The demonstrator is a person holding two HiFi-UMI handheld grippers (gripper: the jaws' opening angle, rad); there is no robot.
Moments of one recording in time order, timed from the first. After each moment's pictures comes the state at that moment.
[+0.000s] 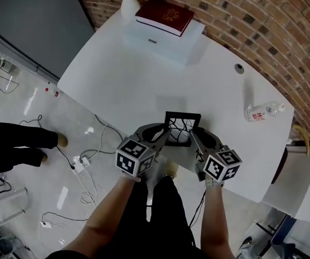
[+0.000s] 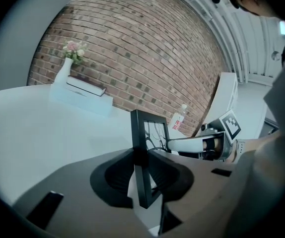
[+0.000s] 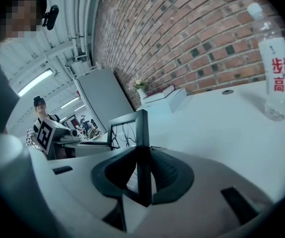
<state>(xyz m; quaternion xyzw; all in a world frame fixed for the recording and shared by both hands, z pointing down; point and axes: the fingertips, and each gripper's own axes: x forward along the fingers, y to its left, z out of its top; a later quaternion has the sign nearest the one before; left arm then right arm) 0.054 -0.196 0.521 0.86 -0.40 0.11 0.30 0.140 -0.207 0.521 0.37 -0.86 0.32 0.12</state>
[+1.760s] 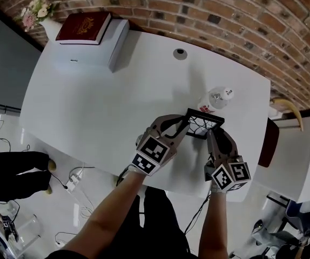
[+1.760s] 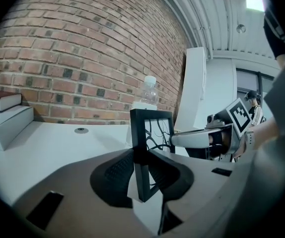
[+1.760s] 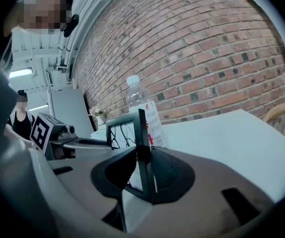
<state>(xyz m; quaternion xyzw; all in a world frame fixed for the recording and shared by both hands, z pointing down) 0.365 -0.279 0.517 0.94 -0.25 0.15 0.15 0.446 -0.252 0.511 0.57 -0.79 0.23 0.04</state>
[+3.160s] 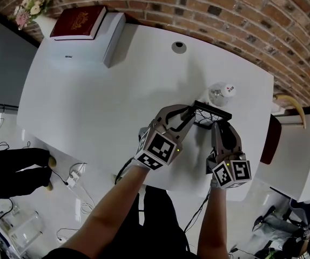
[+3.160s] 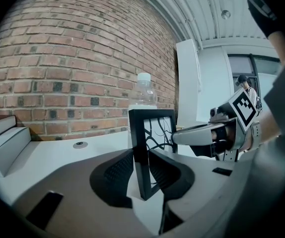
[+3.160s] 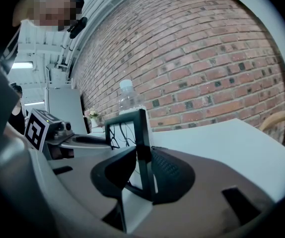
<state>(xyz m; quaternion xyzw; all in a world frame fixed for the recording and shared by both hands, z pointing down) 0.390 -0.297 0.518 0.95 -0.26 0.16 0.07 0.469 -0.267 0.514 0.60 -0.78 0.19 0.02</state>
